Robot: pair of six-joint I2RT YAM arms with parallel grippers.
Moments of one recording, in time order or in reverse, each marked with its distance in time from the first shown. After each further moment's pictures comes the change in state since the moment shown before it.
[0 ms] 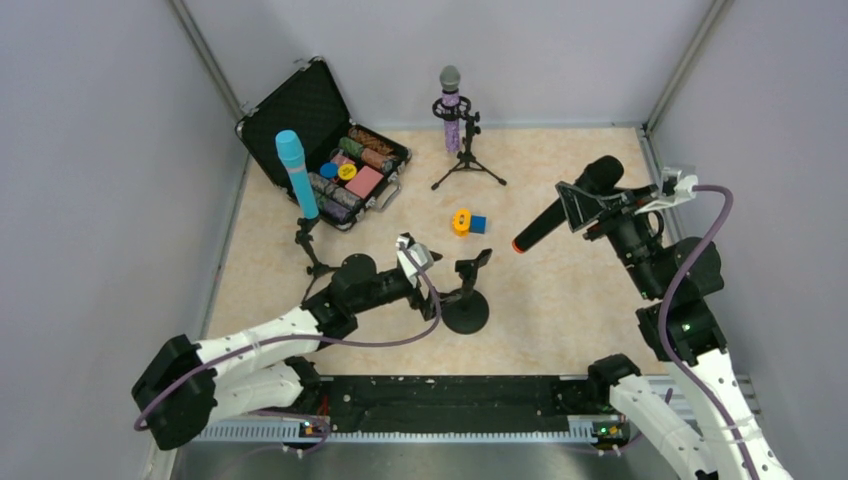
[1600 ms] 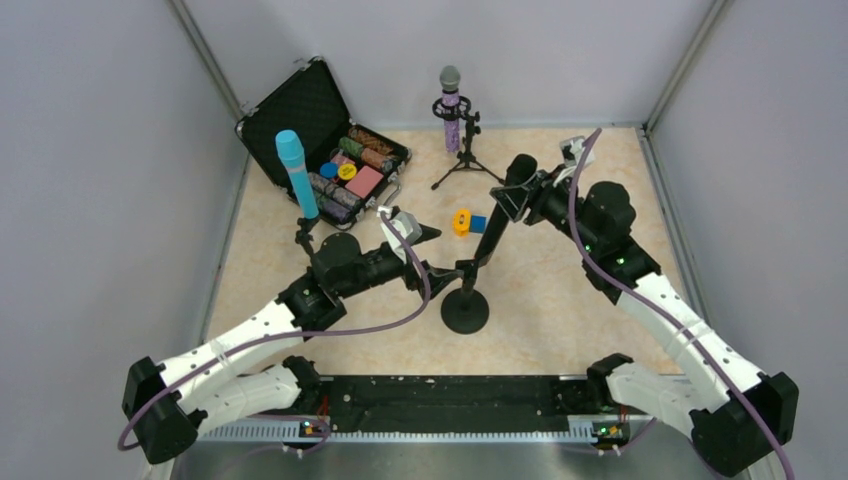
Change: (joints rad) left arm 0.000 -0.140 0.256 -0.281 -0.024 -0.097; right arm 0.100 0.417 0.001 0.134 -0.164 0.006
